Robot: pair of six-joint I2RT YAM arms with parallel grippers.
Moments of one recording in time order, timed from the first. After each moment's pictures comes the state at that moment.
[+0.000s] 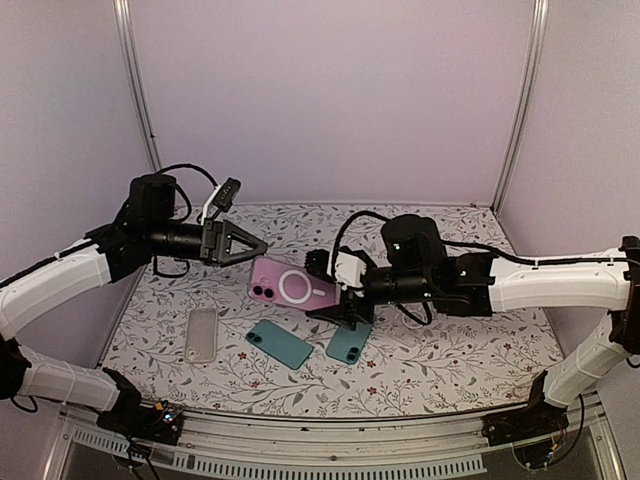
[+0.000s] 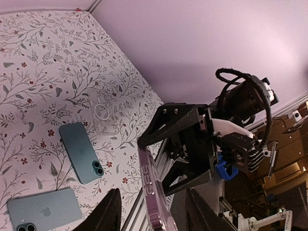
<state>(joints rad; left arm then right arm) -0.52 1.17 0.93 -0.14 0.86 -0.55 1.09 1.50 1.05 0.05 -0.18 -0.44</state>
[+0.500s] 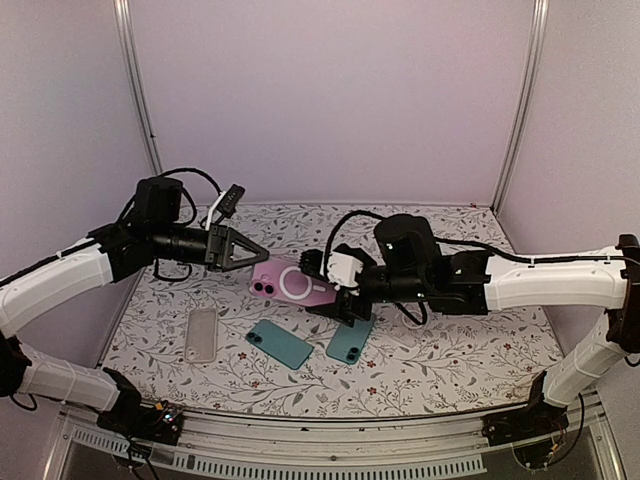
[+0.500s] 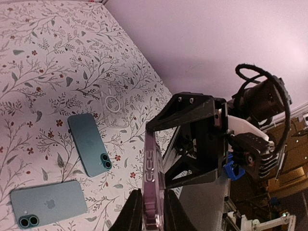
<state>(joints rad) -0.54 1.18 0.94 -0.21 0.81 -0.53 1.10 1.53 1.09 0.01 -0.08 -0.48</state>
